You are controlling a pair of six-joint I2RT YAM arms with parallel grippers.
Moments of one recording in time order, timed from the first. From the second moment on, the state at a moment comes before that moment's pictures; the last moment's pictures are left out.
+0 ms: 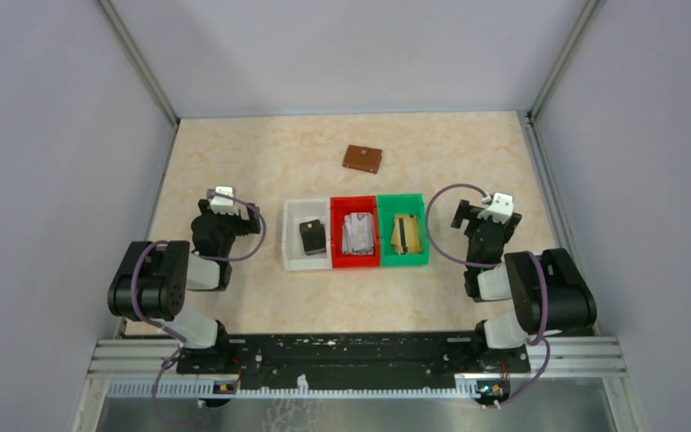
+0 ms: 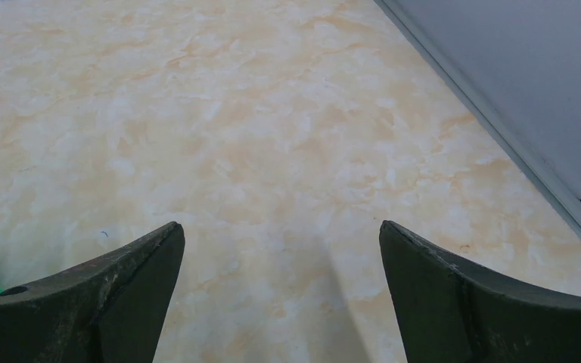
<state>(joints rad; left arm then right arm) -0.02 1.58 0.26 1.16 0.07 0.04 0.09 1.47 0.16 1.20 0.39 0.05</state>
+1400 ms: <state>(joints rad) -0.01 1.50 1.04 -0.17 0.35 0.19 0.21 1.84 1.43 -0.03 -0.15 0.49</state>
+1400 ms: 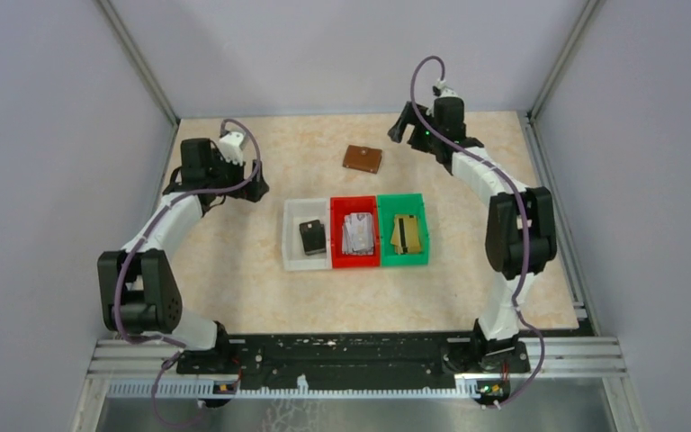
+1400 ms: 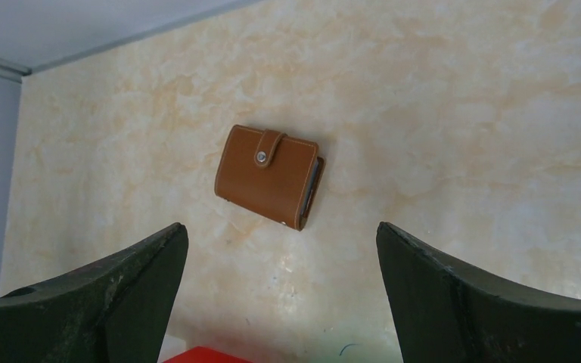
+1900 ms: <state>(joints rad) -0.01 1.46 1.01 -0.35 0.60 0.29 0.29 2.24 1.75 -0.23 -0.21 0.49</state>
